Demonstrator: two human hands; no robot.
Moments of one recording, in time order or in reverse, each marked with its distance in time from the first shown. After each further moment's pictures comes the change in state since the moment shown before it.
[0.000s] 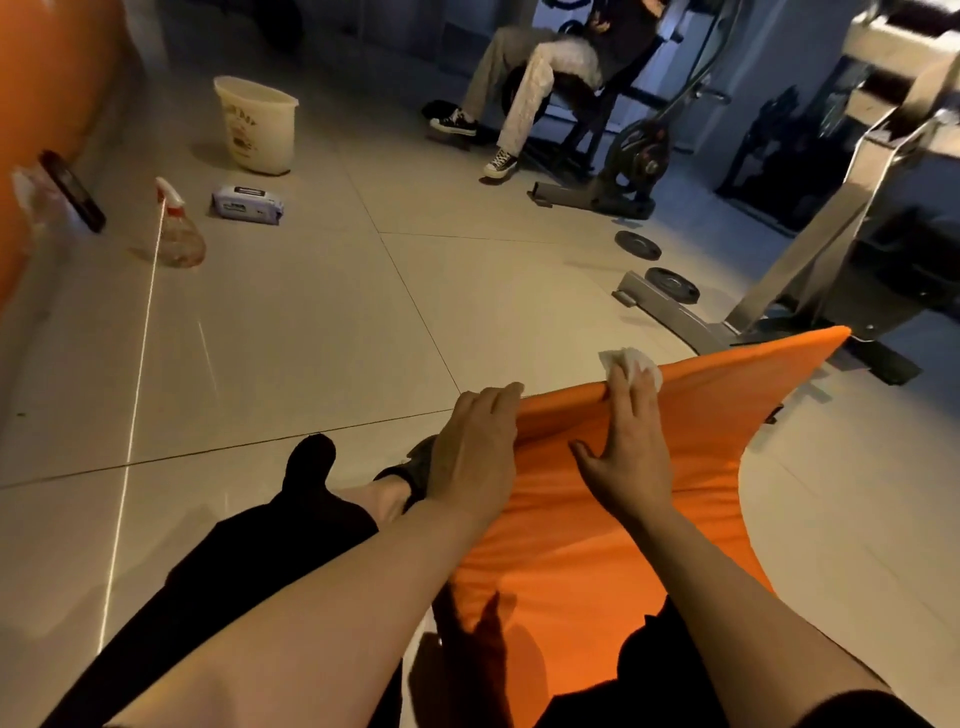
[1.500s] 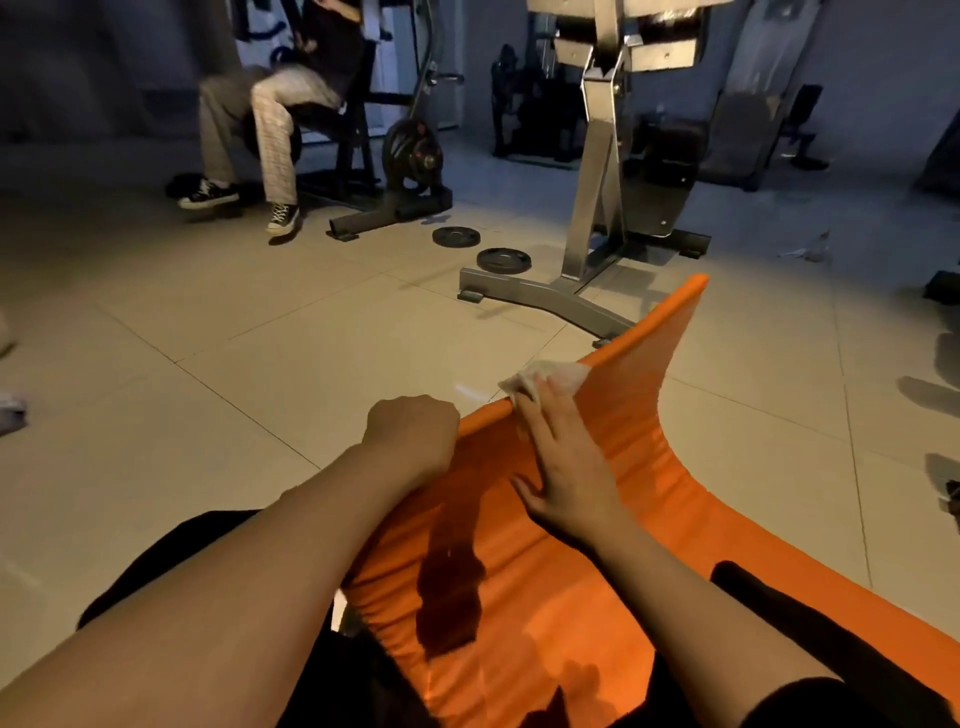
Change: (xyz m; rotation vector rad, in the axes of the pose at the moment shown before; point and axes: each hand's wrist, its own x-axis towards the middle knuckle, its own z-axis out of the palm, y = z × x) left_hand 0.198 0.050 0.022 0.742 -0.669 0.453; right_hand 0.055 0.060 0.014 -0.156 0.136 0.082
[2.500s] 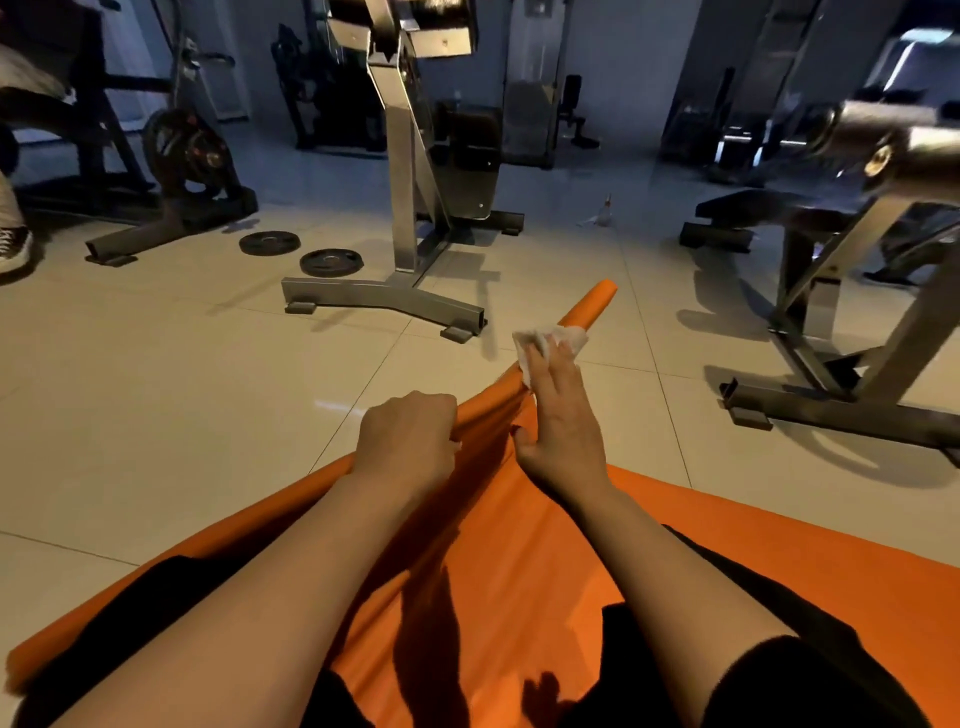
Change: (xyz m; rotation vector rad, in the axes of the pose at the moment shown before) left_hand 0.044 0.112 -0.013 -0.169 0.260 0.328; right_hand -0.029 0.075 -0.070 -0.061 0.250 0.518
